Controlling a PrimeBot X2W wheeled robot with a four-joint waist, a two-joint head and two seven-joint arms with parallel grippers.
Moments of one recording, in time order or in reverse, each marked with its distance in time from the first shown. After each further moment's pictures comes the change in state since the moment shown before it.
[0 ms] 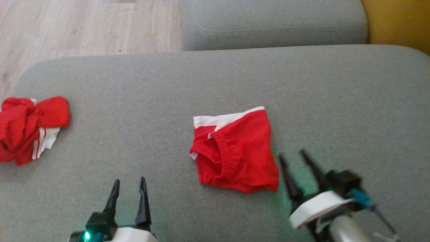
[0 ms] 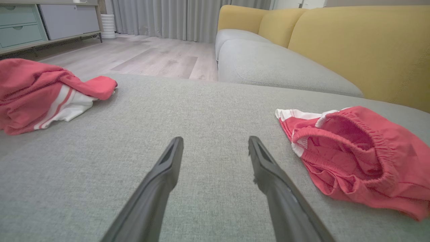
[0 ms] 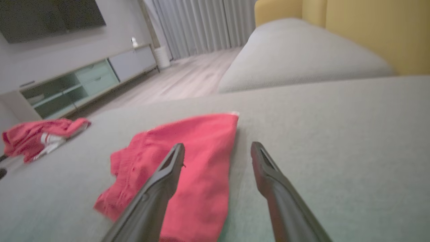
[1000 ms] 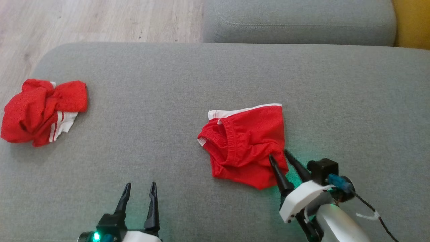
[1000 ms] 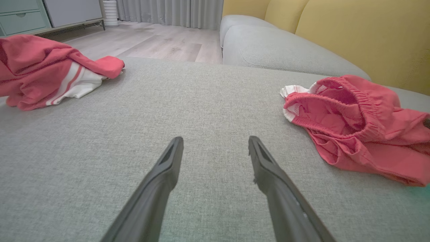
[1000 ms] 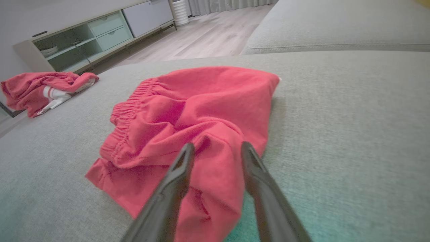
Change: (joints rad) left arm 0.000 0.000 -0.040 0.026 0.023 -0.014 0.000; right arm -0.171 -0.002 0.087 0.253 0.033 0.000 0.000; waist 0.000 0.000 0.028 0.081
